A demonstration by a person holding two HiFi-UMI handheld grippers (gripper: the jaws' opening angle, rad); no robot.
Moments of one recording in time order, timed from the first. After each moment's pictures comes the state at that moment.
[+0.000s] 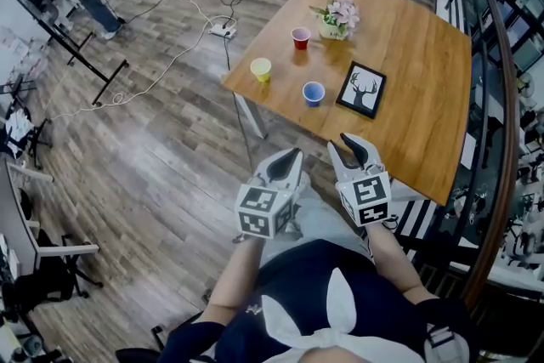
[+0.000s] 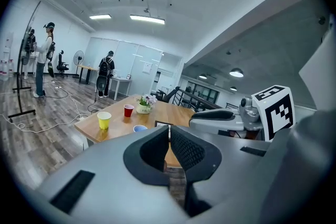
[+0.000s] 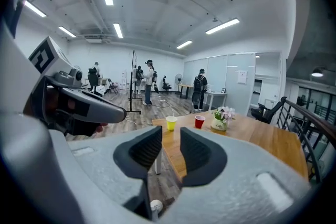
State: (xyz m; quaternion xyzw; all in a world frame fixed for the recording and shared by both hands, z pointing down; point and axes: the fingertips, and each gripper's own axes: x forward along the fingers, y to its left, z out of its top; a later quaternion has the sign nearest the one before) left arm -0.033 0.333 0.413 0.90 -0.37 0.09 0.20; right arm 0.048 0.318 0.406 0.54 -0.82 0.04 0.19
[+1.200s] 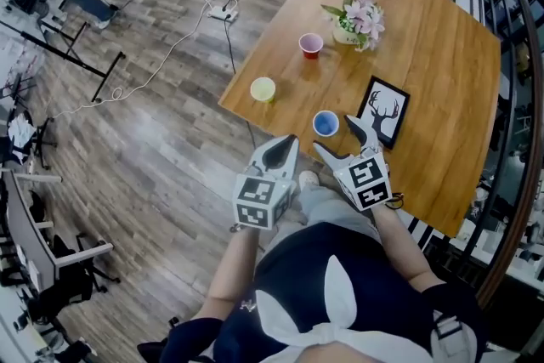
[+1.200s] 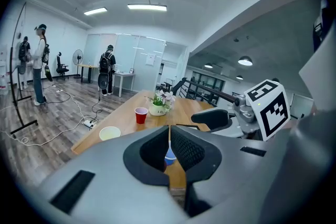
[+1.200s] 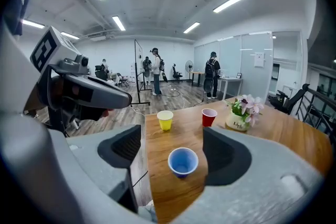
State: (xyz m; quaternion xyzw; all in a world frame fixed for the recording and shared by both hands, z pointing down) left arm -0.019 0.118 0.460 0.89 -0.37 0.16 0.20; right arm 0.055 0.104 0.484 0.47 -0.85 0.11 0.24
